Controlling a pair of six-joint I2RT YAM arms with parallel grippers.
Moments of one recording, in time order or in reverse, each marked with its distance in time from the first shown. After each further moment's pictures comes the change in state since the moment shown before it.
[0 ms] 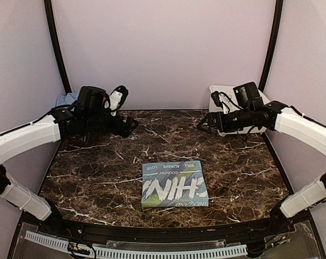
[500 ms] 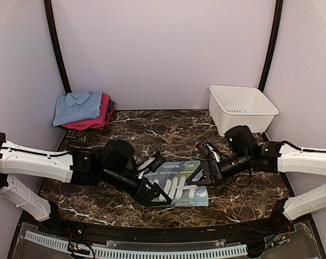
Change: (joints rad) left arm -0.448 -0.061 -0.307 0.195 0.562 -0.622; right arm 0.286 -0.246 -0.452 0.211 -0.391 0.375
